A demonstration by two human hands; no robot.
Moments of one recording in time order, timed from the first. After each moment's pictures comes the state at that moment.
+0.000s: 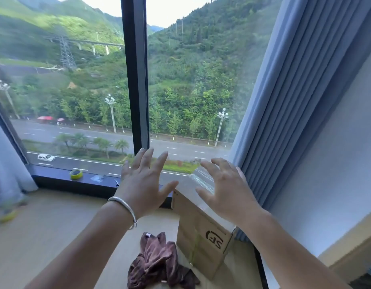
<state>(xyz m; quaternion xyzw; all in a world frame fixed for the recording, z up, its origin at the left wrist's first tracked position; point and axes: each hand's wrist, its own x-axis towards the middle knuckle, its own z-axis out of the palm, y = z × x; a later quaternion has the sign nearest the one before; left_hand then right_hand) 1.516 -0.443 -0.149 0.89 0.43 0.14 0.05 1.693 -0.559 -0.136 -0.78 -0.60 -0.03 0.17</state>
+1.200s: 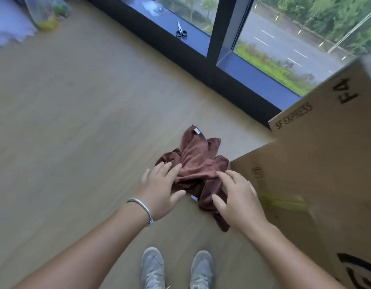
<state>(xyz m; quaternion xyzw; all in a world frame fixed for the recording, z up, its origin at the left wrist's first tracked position) 1.540 -0.285 -0.803 0.74 0.59 -0.10 0.29 1.761 -0.309 -0.785 -0.68 -0.68 0.27 -0.04</state>
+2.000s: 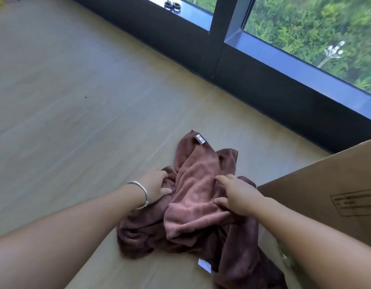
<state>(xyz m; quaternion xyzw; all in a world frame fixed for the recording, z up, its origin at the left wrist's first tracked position) 1.534 -0.133 -1.202 0.76 0.57 -0.11 0.30 1.795 -0.169 -1.169 -0.64 -0.70 0.27 -0.16</state>
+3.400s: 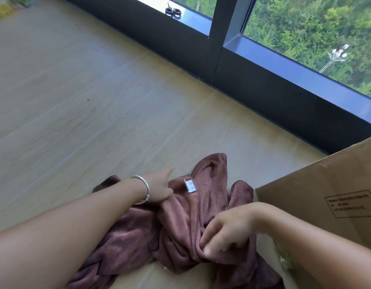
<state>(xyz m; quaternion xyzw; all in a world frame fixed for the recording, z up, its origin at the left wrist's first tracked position) 1.545 -0.127 -1.198 0.71 0.55 -0.09 0.44 1.769 -0.195 -1.112 -0.44 -0.55 0.62 -0.33</state>
